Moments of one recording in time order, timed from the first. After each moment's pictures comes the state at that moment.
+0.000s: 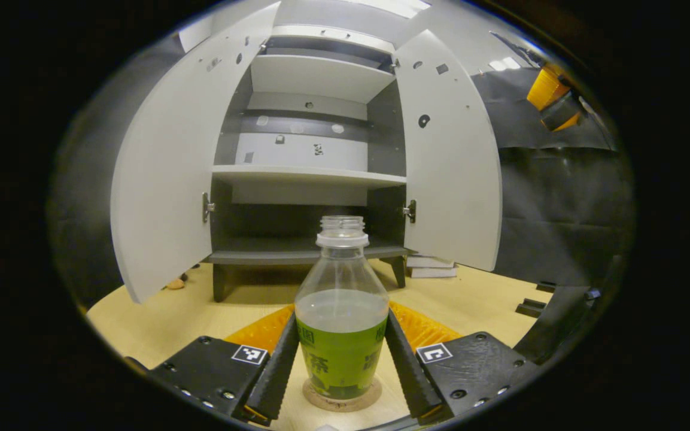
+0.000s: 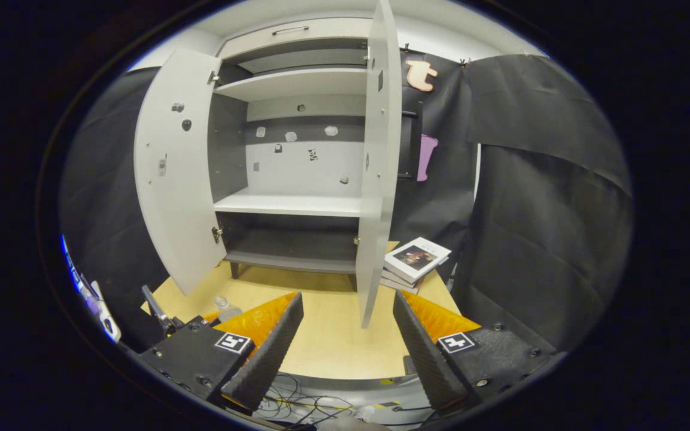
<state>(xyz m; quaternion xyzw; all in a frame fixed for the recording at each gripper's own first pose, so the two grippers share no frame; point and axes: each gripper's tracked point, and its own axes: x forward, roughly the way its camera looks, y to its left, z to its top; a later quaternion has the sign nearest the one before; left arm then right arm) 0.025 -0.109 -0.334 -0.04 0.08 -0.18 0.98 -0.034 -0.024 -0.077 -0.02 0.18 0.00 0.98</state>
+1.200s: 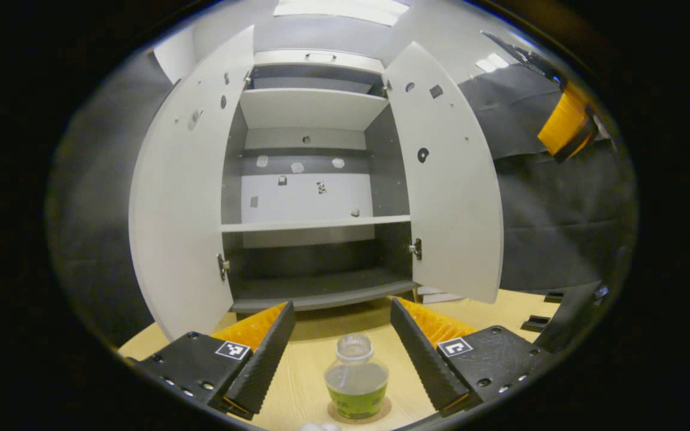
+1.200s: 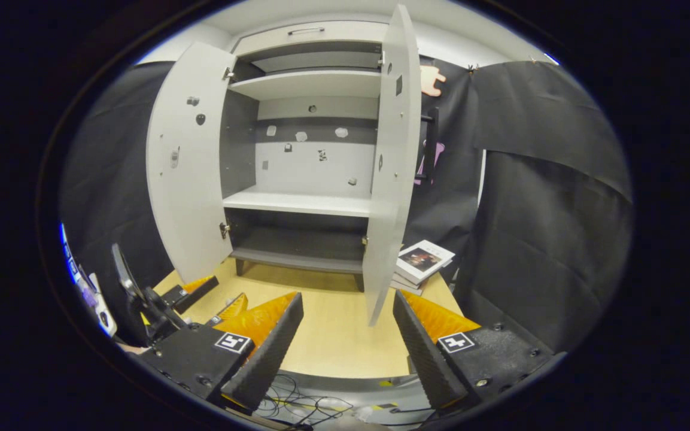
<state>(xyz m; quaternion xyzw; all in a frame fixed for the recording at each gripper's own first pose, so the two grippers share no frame) 0.033 -0.096 -0.212 0.00 0.01 -0.16 0.99 -0.045 -0.002 -0.082 -0.03 0.16 0.01 0.99</state>
